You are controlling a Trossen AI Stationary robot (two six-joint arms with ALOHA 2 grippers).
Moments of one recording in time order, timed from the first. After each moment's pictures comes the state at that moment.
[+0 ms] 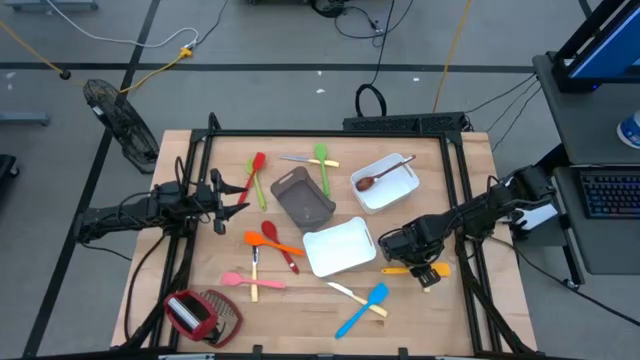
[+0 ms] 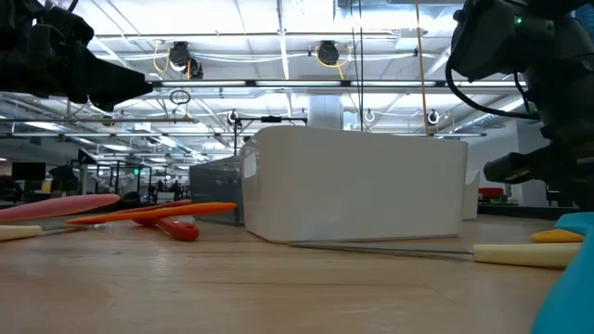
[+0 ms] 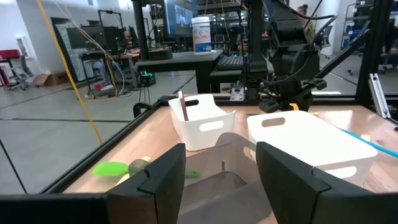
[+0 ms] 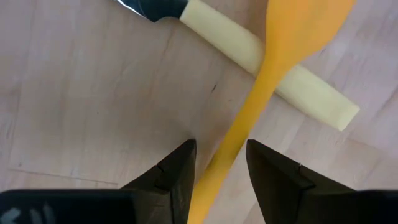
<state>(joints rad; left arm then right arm) 0.14 0.01 0.06 -0.03 -0.03 0.07 0.32 1.52 0.67 -0.69 -0.32 3.05</state>
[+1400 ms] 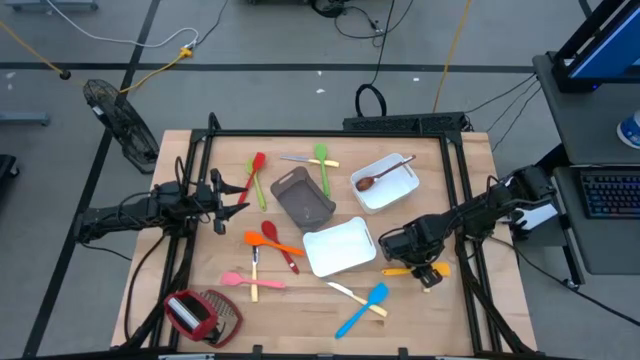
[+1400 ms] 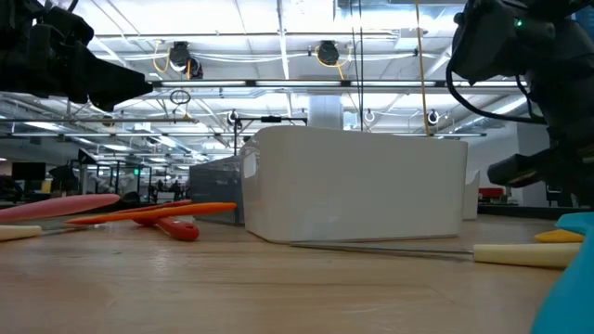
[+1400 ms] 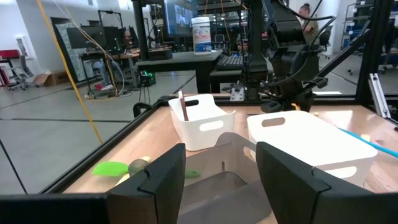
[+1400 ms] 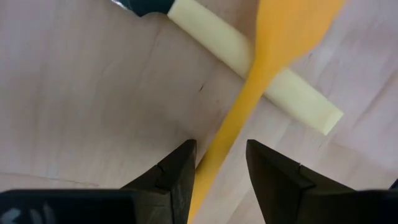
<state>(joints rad) 0.14 0.01 0.06 -0.03 -0.03 0.07 0.32 1.52 0.67 -0.68 -0.36 2.99</state>
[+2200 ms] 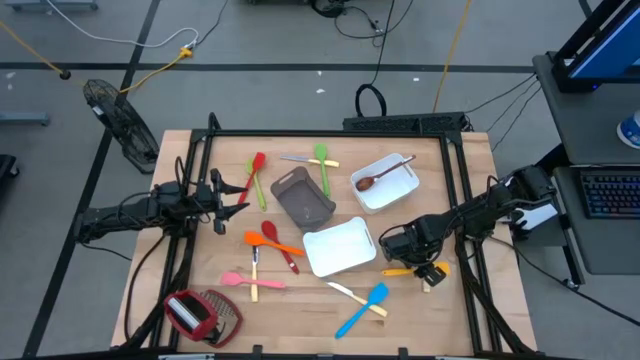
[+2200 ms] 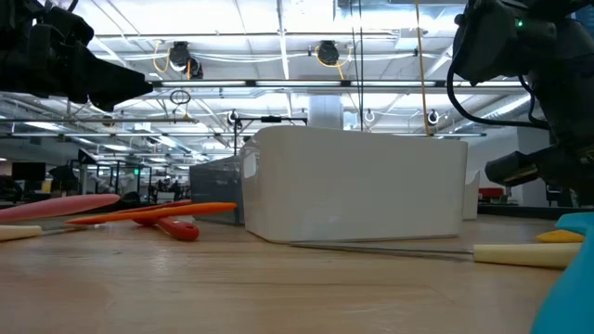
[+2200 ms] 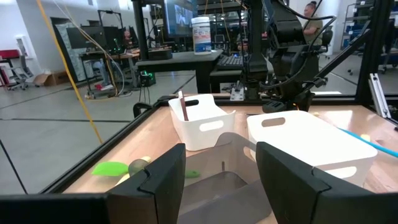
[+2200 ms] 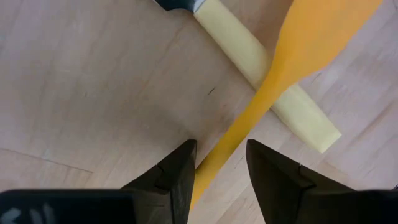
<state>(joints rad) 0.14 0.01 0.06 -0.03 -0.03 0.07 0.31 1.52 0.67 -0.71 -0.34 2.83</state>
